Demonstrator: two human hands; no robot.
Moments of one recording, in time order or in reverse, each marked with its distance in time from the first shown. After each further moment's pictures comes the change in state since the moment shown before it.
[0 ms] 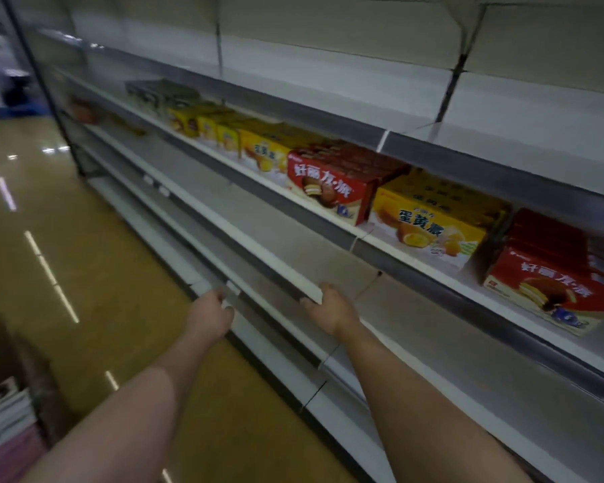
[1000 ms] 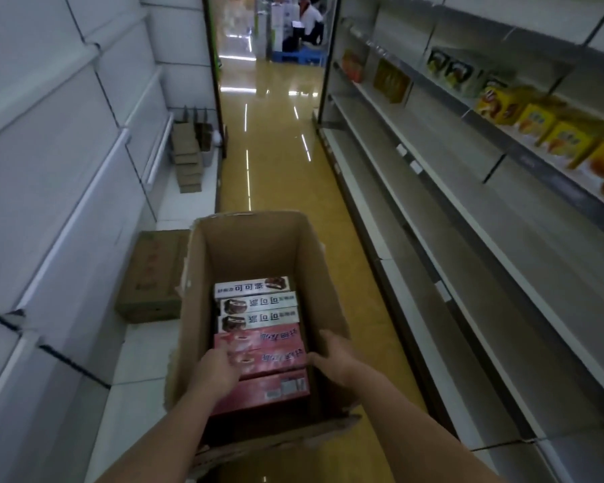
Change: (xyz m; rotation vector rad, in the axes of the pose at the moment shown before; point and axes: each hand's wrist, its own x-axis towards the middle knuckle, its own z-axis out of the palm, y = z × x) left_hand -0.133 -0.452 -0.205 -0.130 0.121 -0.657; right_hand -0.096 -0.299 0.376 -0.347 -0.669 -0.317
